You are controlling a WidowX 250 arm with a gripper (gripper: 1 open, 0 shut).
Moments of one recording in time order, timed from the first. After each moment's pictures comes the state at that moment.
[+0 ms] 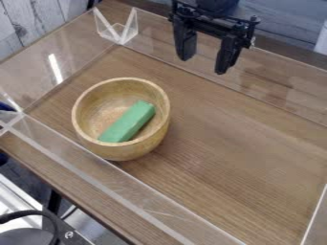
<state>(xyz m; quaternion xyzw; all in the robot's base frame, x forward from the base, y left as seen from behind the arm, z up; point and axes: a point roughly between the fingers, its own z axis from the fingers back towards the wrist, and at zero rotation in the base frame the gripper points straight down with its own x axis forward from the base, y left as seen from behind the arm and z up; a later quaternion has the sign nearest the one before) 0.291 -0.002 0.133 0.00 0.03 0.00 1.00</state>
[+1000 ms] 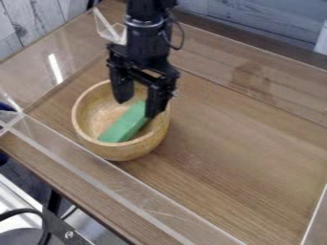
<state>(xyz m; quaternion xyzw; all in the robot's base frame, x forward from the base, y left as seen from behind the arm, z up) 0.231 0.062 0.081 0.01 0.07 0.00 1.00</state>
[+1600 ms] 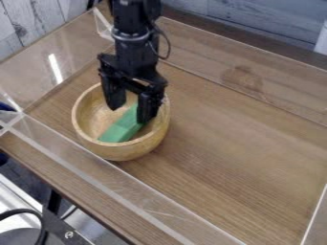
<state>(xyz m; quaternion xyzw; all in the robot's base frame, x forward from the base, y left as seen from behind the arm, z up) 0.231 0.071 0.062 0.00 0.05 0.00 1.00</state>
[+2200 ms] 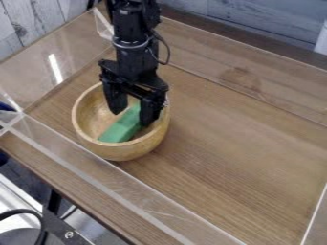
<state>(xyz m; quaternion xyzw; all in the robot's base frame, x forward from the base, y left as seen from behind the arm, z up) 0.235 0.071 0.055 0.00 0.04 0.02 1.00</state>
